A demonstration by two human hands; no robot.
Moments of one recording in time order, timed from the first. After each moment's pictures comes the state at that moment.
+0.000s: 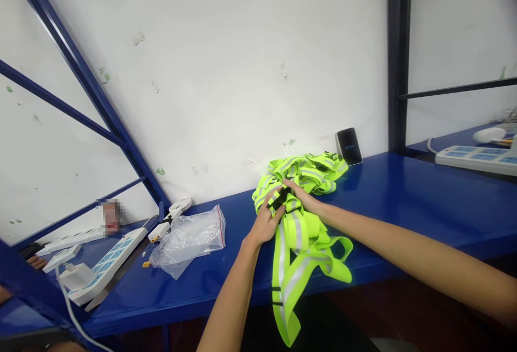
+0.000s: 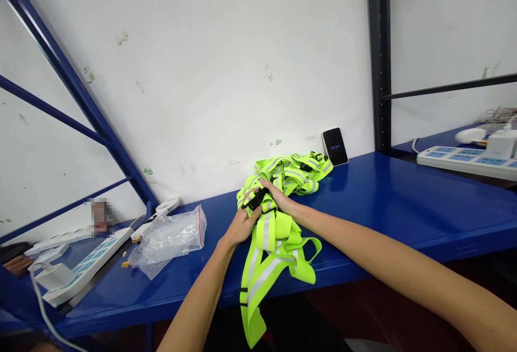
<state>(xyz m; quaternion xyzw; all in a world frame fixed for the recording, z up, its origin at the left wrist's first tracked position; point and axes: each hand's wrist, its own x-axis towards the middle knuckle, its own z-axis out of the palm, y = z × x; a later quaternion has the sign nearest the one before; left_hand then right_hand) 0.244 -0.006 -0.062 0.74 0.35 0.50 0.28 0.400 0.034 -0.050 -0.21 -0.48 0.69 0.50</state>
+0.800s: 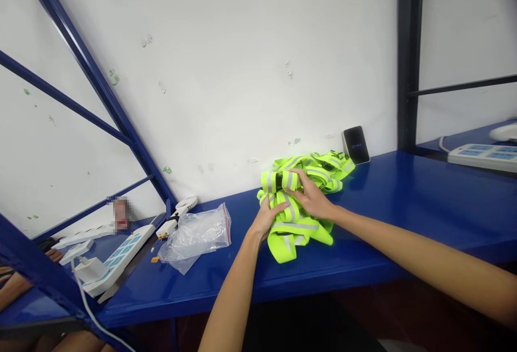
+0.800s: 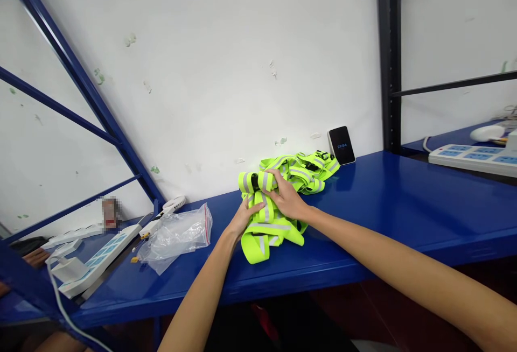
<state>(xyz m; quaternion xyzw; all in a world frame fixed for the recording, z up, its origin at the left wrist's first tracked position) 0.244 -0.002 -0.062 0.55 0.30 0.50 0.60 0.417 0.016 -0.046 -0.25 -0.76 0.19 0.57</state>
